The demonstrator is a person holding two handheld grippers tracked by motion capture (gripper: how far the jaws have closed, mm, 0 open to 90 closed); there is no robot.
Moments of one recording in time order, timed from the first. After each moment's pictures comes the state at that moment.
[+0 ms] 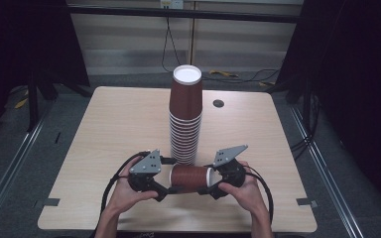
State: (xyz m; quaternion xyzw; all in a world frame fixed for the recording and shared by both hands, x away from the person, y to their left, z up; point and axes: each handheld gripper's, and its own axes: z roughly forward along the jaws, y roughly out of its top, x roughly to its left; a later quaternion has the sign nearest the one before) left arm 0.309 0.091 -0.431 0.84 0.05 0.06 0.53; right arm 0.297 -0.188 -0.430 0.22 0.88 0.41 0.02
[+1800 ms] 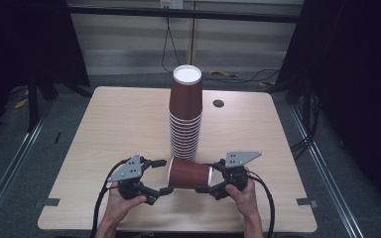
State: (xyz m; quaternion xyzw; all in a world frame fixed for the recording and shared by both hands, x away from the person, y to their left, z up) left arm 0.298 0.117 -0.459 0.77 0.11 0.05 0.63; right arm 0.291 -0.200 -0.448 0.21 0.80 0.56 0.00
